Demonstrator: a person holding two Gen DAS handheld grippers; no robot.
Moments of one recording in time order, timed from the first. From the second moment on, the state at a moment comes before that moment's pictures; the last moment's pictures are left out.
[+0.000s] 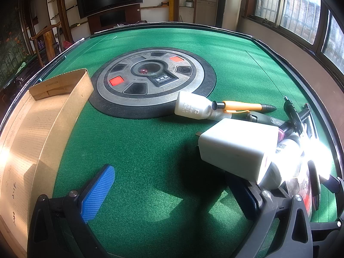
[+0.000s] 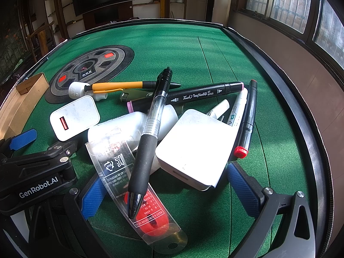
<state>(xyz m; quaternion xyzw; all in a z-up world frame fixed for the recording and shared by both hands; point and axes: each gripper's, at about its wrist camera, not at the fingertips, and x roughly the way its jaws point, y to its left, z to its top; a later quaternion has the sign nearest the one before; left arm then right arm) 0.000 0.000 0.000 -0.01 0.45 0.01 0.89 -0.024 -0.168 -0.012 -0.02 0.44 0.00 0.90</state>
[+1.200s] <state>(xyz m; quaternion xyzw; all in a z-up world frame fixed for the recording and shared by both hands) -0.005 0.010 0.002 -0.02 0.45 -0.02 0.89 -0.024 -0.166 -0.013 -0.02 0.44 0.01 0.90</state>
